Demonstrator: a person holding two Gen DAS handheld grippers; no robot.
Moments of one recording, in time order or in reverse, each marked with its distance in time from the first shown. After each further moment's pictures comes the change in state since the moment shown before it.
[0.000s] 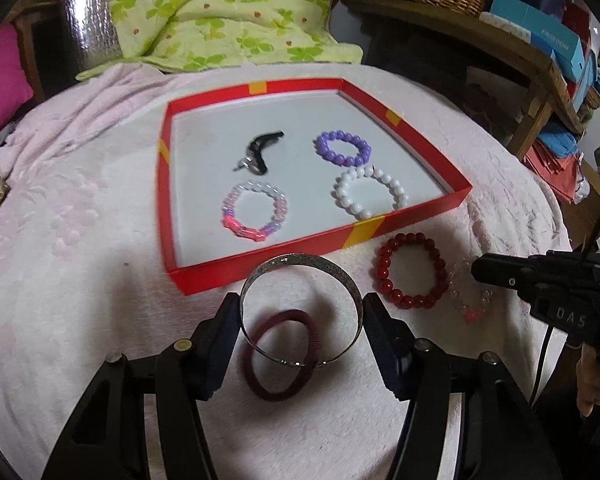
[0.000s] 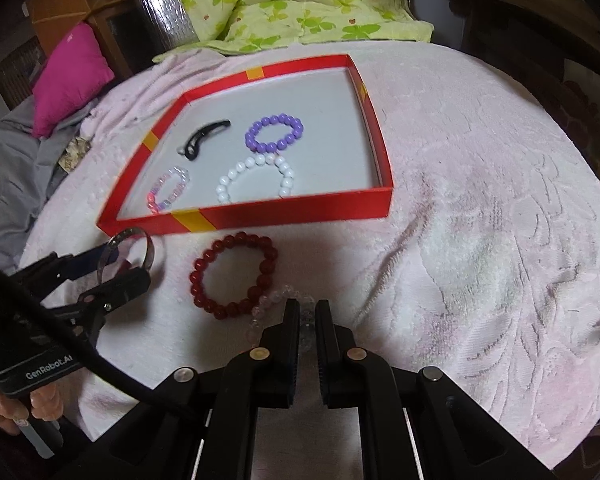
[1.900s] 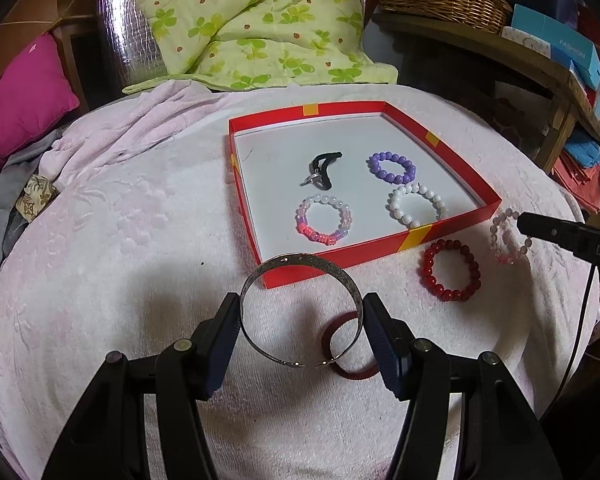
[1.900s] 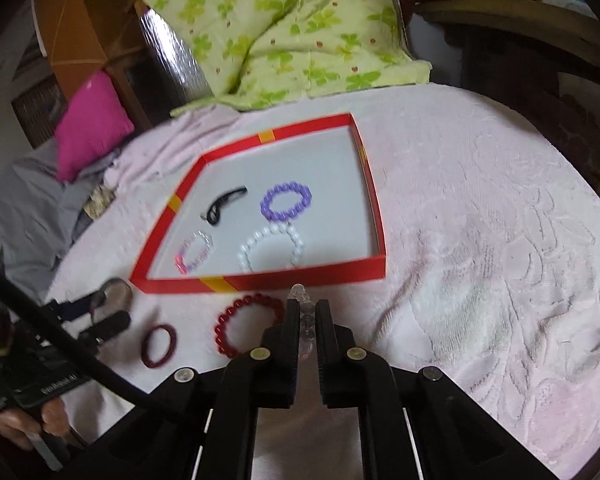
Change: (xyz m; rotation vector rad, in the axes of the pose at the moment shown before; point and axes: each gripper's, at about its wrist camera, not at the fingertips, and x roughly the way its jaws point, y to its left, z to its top) left arm -0.029 0.024 -0.007 -0.020 -0.054 0.133; right arm -0.033 -0.011 0.008 0.039 -0.177 0.076
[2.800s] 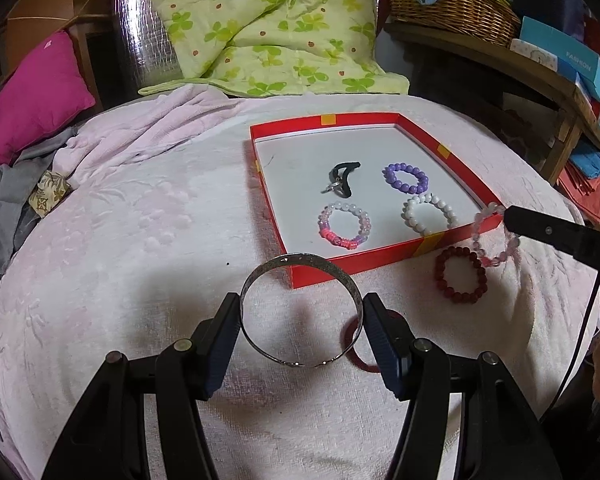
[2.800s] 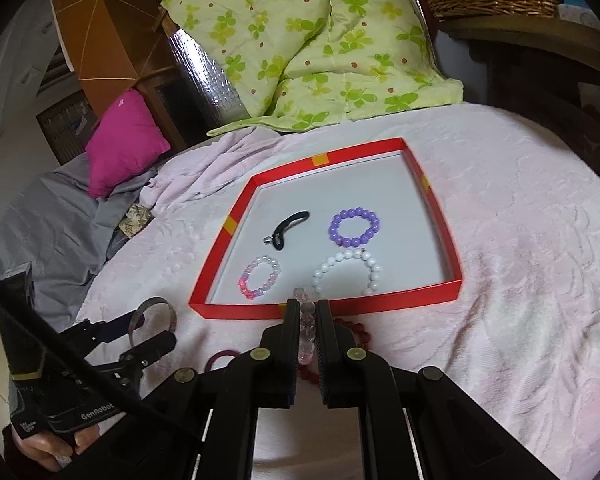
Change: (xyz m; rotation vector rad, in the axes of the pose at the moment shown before) left arm -0.013 0.016 -0.002 -0.027 -0.021 0.023; right arm -0.001 0.051 0.004 0.002 -0.065 0.113
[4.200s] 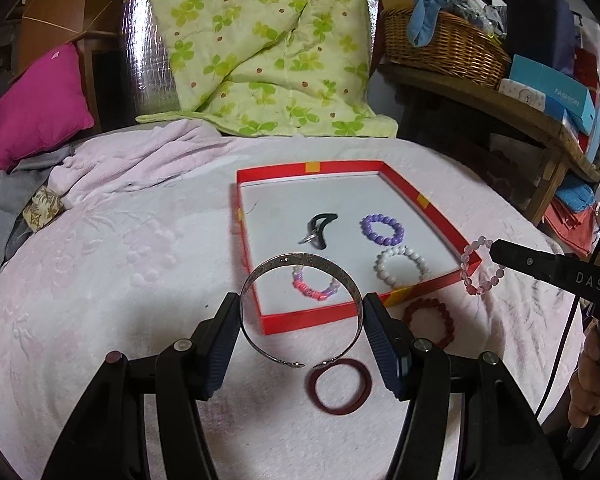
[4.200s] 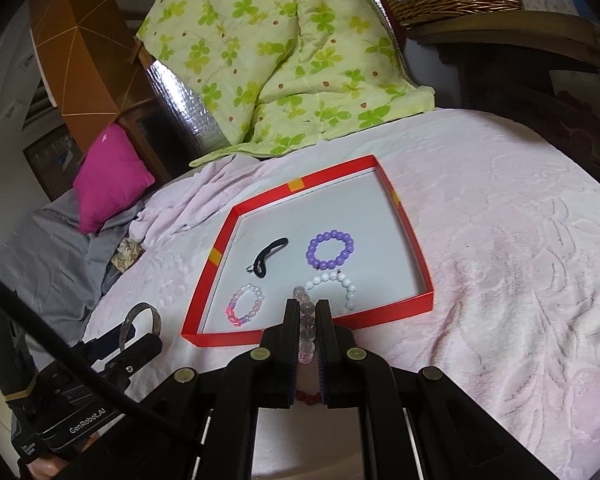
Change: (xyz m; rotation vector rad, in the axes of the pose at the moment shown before) left arm -0.016 -0.013 0.016 -0.042 -0.146 -0.054; right arm -0.017 -0.022 0.006 0.093 -0.082 -0.038
